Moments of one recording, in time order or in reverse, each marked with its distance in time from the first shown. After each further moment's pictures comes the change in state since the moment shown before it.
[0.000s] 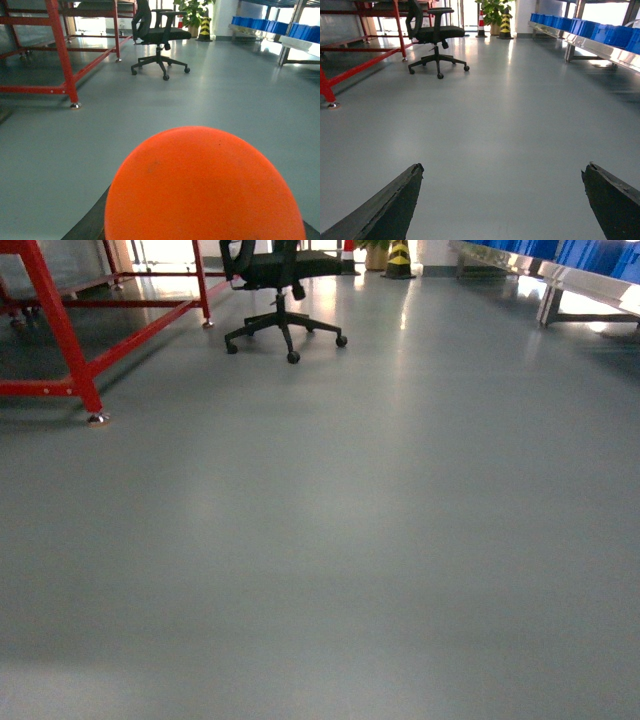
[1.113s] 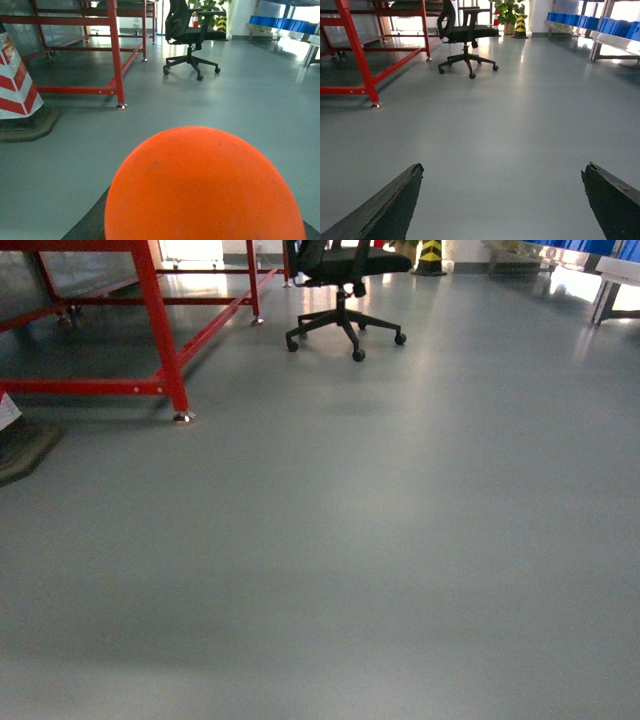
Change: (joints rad) left arm 0.000 0.000 0.000 0.001 0.000 0.000; right arm 0.000 0.000 0.000 0.000 0.000 0.000
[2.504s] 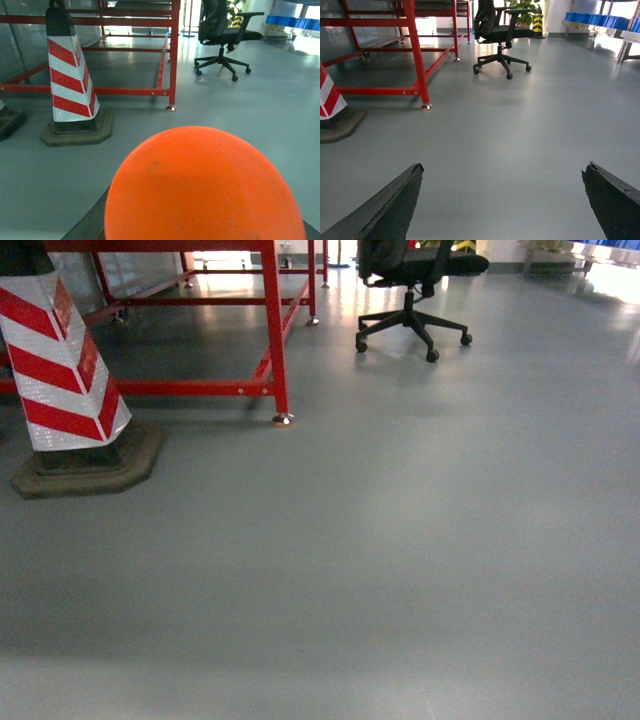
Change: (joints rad) left arm 0.000 0.000 0.000 -0.001 0.000 0.000; right arm 0.000 0.000 0.000 0.005 0.000 0.000
